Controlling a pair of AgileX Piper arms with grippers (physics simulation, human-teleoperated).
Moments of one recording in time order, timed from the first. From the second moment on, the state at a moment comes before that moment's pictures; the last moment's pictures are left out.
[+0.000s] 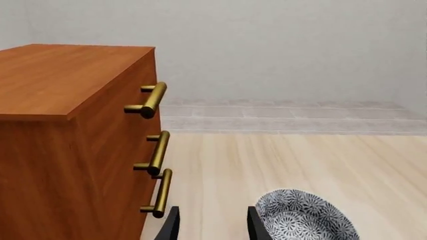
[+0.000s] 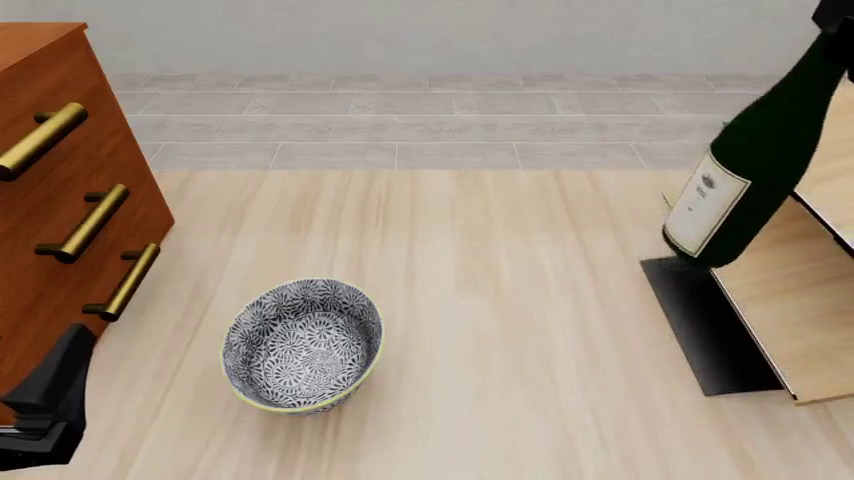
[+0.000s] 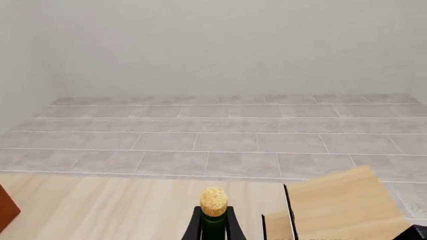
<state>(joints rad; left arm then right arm) -0.03 0.00 0.00 0.02 -0.03 0.10 0.81 -0.92 0.21 0.06</state>
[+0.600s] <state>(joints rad) -0.03 0.00 0.00 0.01 -0.03 -0.01 0.79 -0.98 0.29 0.07</state>
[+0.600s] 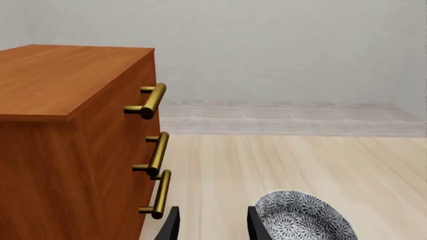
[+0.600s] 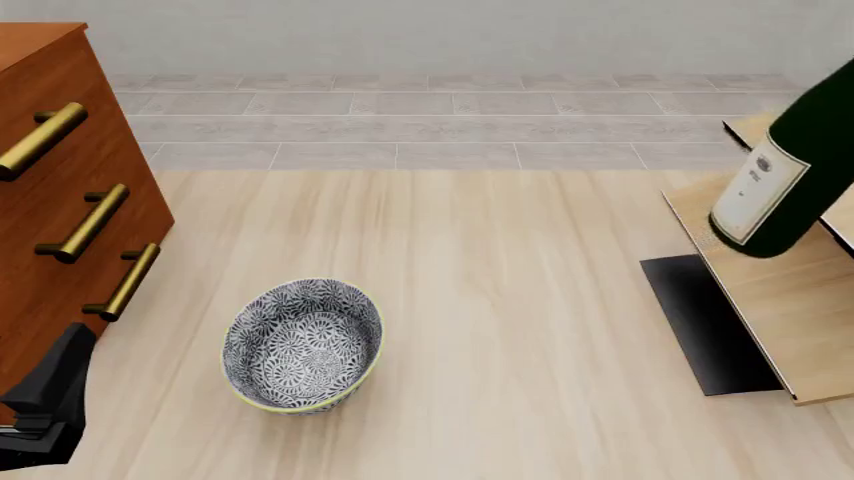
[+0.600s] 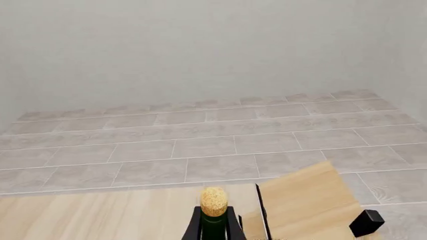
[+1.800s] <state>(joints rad) -0.03 0.00 0.00 0.01 -0.05 -0.30 0.91 -1.12 0.33 0.14</state>
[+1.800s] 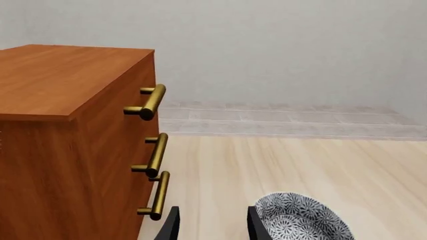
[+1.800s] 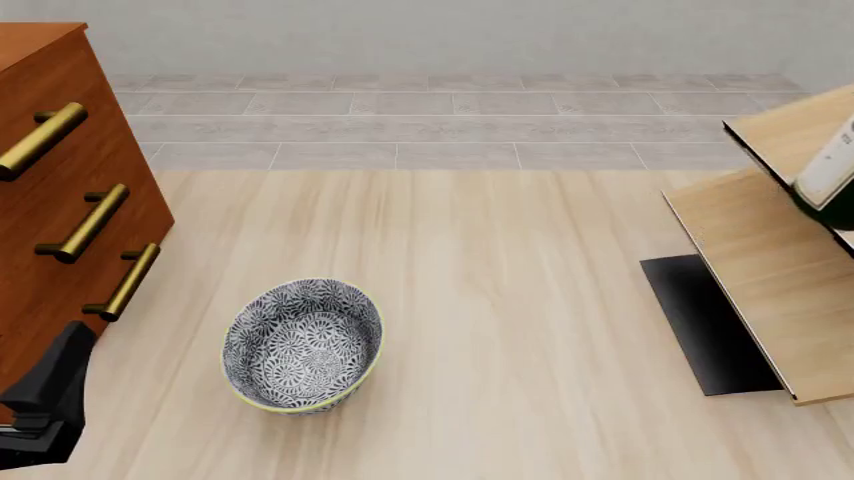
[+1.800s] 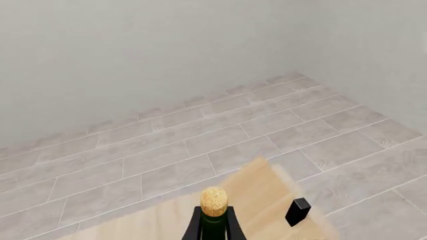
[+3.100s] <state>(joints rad) -0.03 0.00 0.00 0.01 -0.04 -0.42 1.05 -1.11 0.25 0.32</state>
